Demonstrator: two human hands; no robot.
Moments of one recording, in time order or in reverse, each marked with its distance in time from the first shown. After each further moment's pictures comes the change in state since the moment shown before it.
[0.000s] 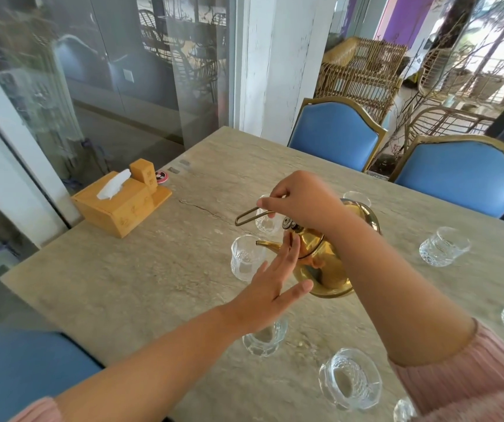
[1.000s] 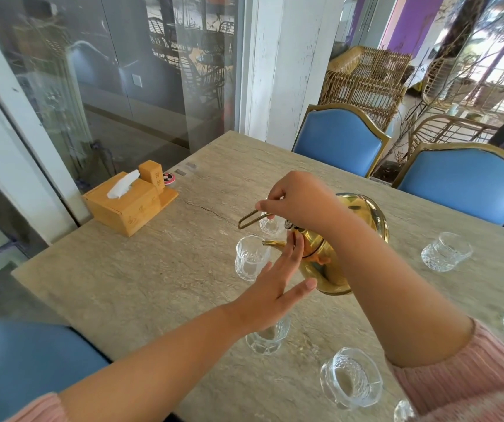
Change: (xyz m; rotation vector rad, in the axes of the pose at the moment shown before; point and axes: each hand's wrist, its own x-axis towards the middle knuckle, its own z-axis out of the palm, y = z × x) left_hand -0.005 0.006 0.000 -0.052 0.042 0.020; right_hand -0.004 -0.018 -0.001 -0.115 -0.029 -0.031
